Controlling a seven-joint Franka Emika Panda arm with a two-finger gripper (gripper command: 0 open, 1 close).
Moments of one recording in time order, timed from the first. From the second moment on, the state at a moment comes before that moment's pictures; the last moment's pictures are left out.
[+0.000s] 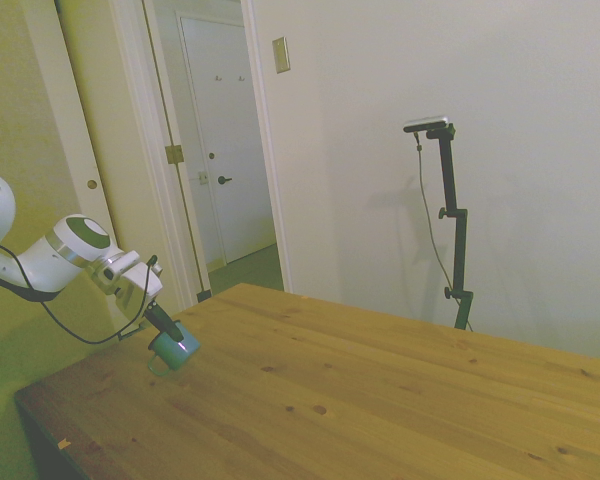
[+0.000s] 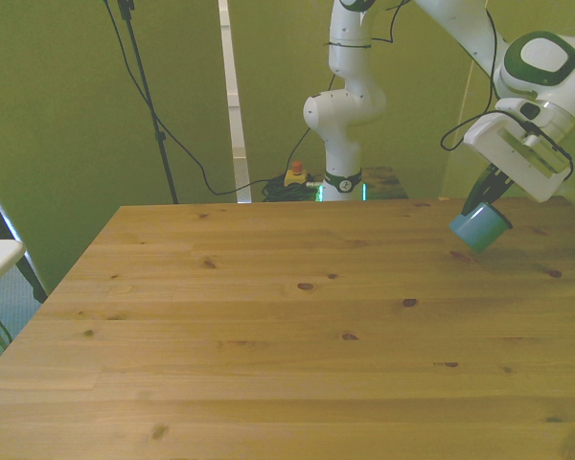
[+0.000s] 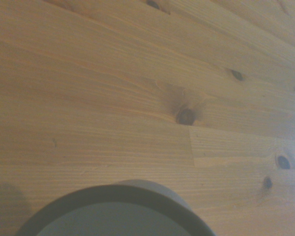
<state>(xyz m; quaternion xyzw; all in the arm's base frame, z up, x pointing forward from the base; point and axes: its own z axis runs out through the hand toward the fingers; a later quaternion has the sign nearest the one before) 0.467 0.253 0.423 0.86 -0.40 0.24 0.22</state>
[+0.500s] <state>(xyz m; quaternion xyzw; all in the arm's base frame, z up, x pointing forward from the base) 0.462 0.091 0.468 0.88 -0.43 0.19 0.01</state>
